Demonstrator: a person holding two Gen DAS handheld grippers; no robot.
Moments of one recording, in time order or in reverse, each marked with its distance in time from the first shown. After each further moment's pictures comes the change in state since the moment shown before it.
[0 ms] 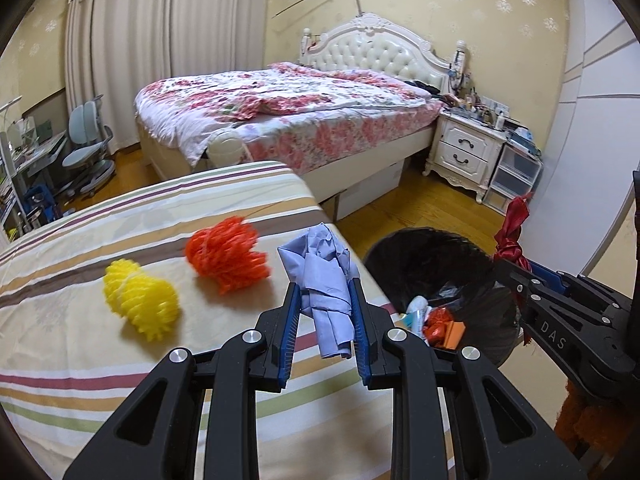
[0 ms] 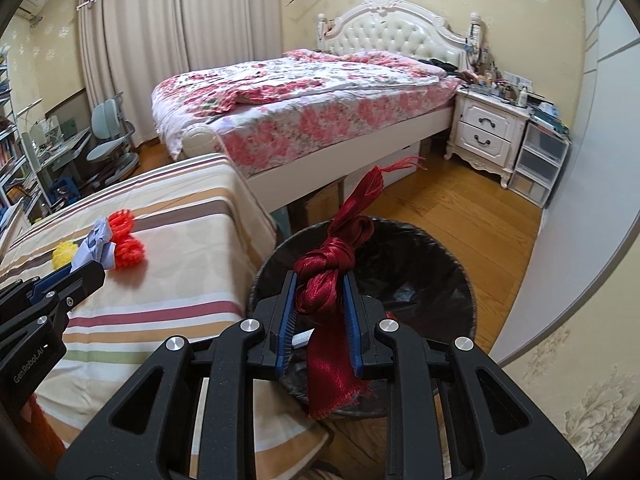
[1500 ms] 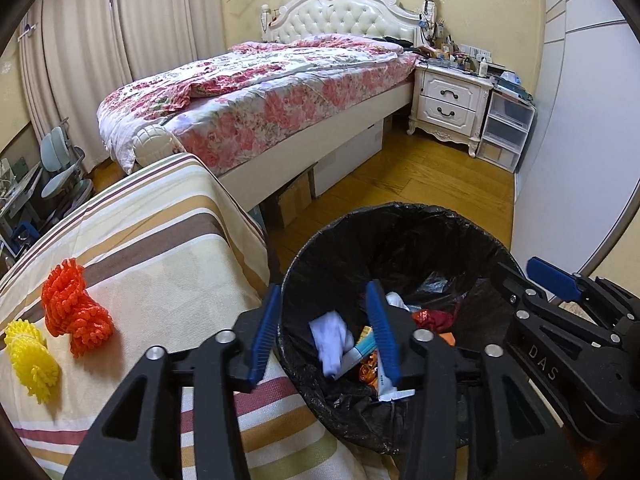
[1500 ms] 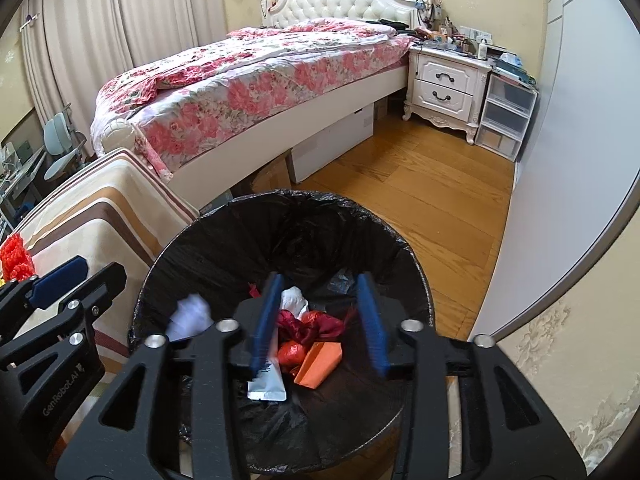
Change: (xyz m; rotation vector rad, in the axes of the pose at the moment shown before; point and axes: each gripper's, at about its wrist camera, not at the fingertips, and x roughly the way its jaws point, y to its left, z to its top) left arm 0.107 -0.091 0.014 0.142 0.105 0.016; right arm 0.078 -0.083 -0.004 0.129 0.089 -0.109
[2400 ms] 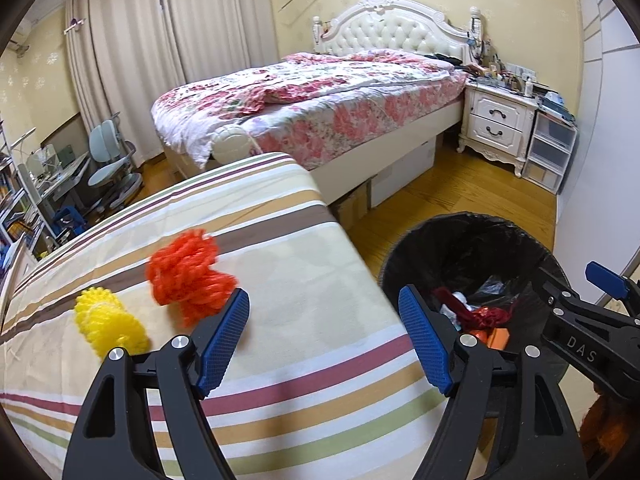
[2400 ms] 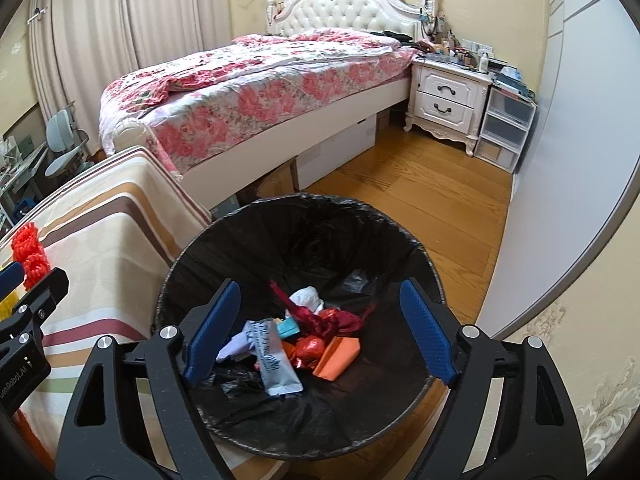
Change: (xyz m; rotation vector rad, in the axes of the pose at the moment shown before) left arm -0.044 0.058 -0.022 -0.079 -0.044 0.171; right arm -0.018 0.028 -0.006 -0.029 -0.028 0.003
